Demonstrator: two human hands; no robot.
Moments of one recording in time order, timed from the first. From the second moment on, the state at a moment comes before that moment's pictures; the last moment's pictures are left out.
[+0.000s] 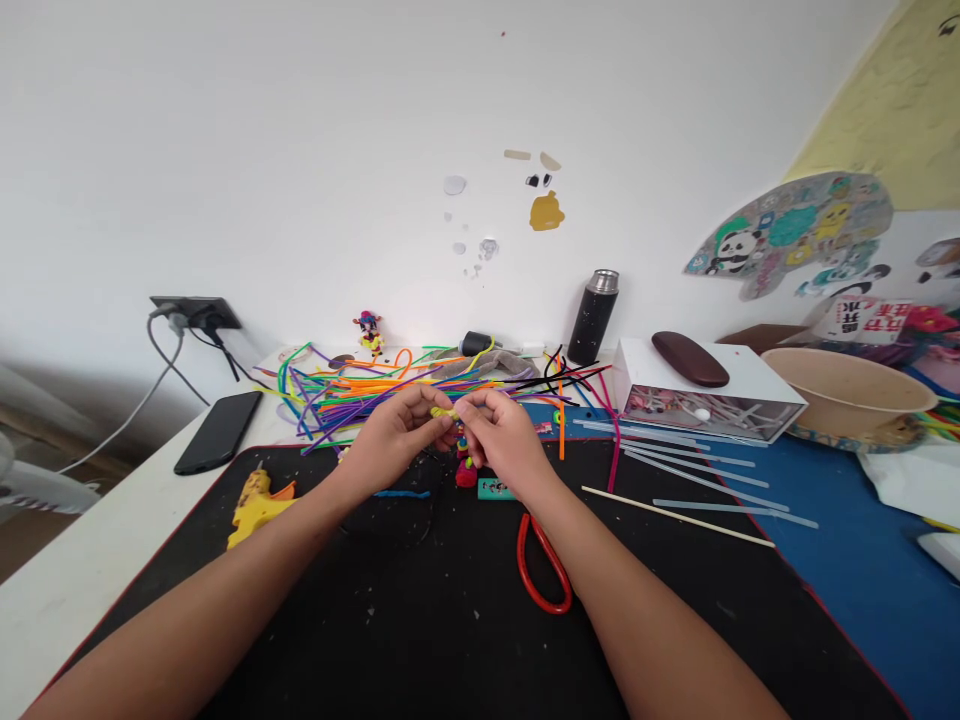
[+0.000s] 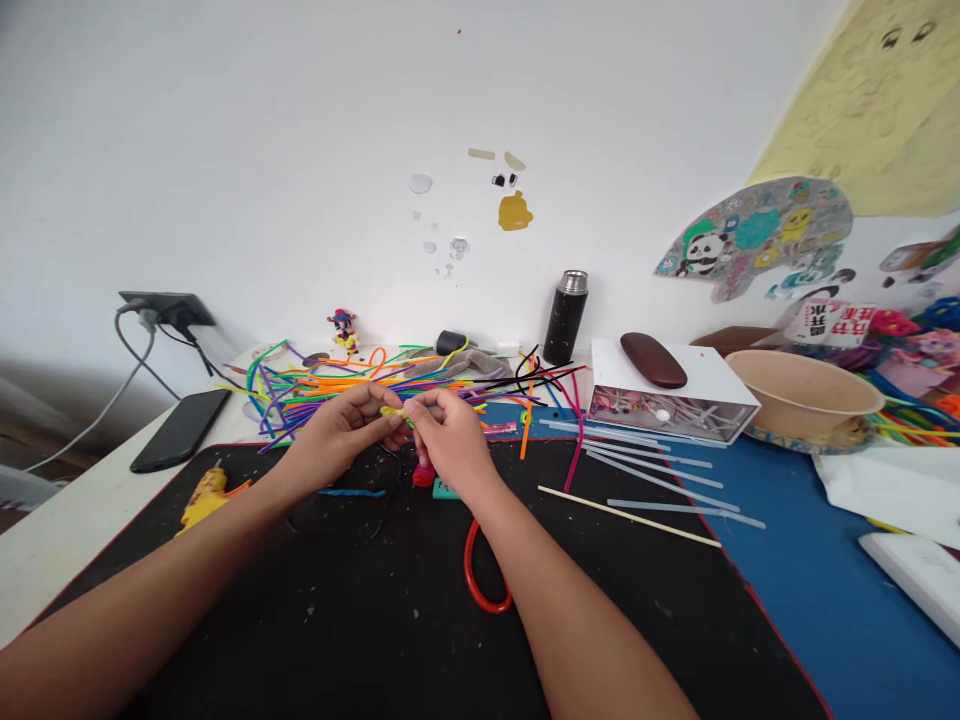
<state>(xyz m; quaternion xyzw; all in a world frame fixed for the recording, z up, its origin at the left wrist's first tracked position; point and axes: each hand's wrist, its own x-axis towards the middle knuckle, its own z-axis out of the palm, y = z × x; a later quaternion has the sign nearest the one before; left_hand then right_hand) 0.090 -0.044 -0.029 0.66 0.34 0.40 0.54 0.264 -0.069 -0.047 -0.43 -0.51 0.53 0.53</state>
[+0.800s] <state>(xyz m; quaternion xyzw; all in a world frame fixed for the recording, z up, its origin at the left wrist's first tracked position) 0.092 -0.046 -0.022 0.63 0.36 0.39 0.56 0.262 -0.071 -0.054 -0.47 -0.59 0.42 0.51</state>
